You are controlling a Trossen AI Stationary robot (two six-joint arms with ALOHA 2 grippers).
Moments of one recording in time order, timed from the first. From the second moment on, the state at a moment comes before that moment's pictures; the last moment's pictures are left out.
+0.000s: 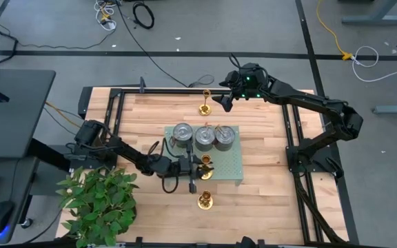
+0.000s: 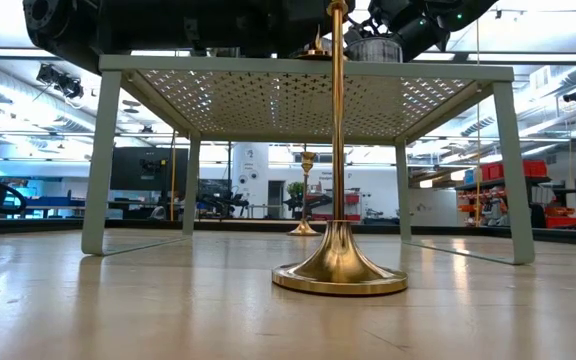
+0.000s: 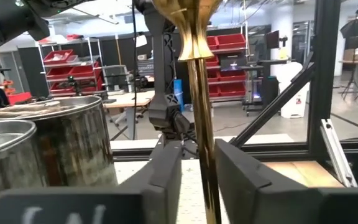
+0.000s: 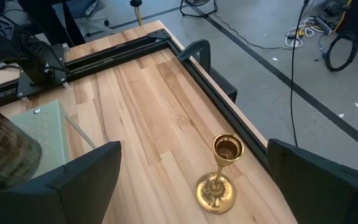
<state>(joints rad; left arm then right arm) -0.32 1.84 0.80 1.22 -0.44 0.12 -0.54 1.46 1.20 -0.25 -0.17 0.02</state>
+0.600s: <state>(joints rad) -0.35 1.60 0.80 0.94 -0.45 0.13 -0.54 1.46 1.20 -0.25 -0.17 0.02</state>
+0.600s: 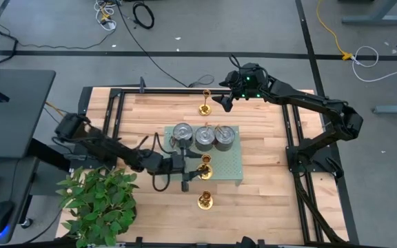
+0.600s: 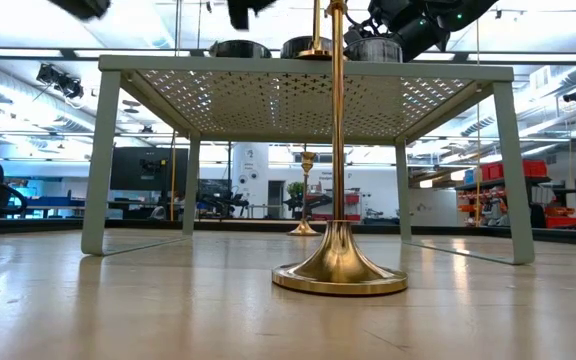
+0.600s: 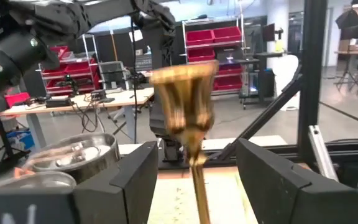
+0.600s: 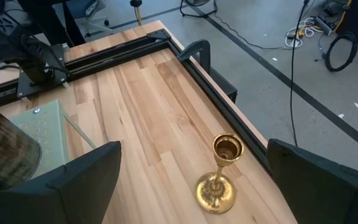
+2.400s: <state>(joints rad) 0.44 0.77 0.81 -0.33 -0.29 0.16 -0.54 1.46 1.20 -0.25 -0.17 0.06</state>
